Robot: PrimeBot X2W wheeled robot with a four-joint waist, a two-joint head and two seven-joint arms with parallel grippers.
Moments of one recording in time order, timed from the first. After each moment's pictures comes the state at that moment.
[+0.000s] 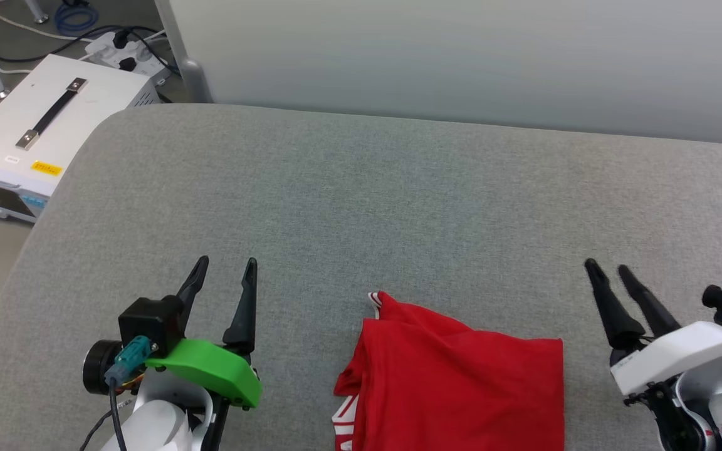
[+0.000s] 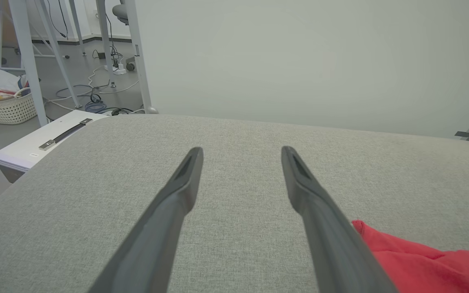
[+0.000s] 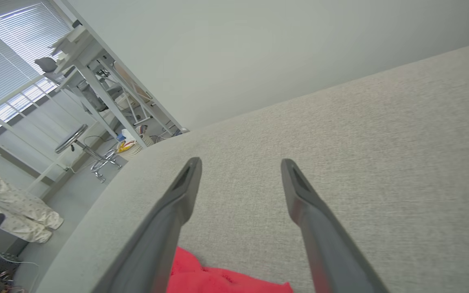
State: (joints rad) left arm -0.19 0.43 -0.51 0.07 -0.63 0.23 -0.23; right arm -0.11 -0.25 0.15 0.14 0.83 0.13 -0.01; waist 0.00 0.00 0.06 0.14
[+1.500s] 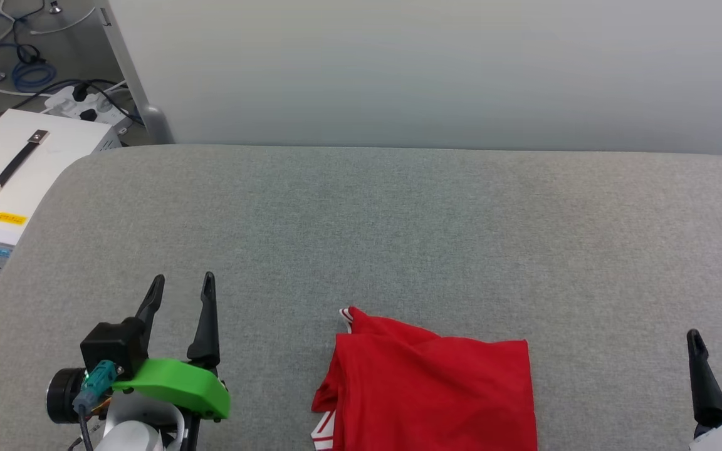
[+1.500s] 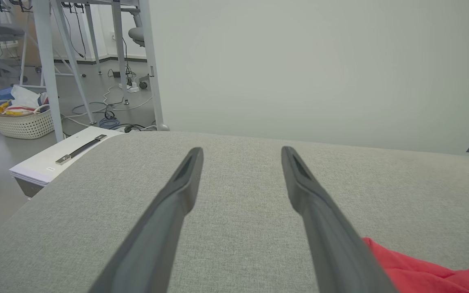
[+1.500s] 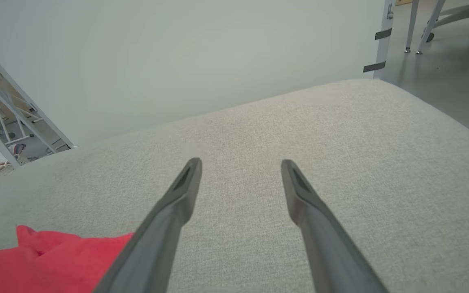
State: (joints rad) left arm -0.09 0.42 -0.39 0.07 -0.58 0.25 -0.26; right arm 0.19 -0.13 -0.21 -0.11 0.42 0.13 0.03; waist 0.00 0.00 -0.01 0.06
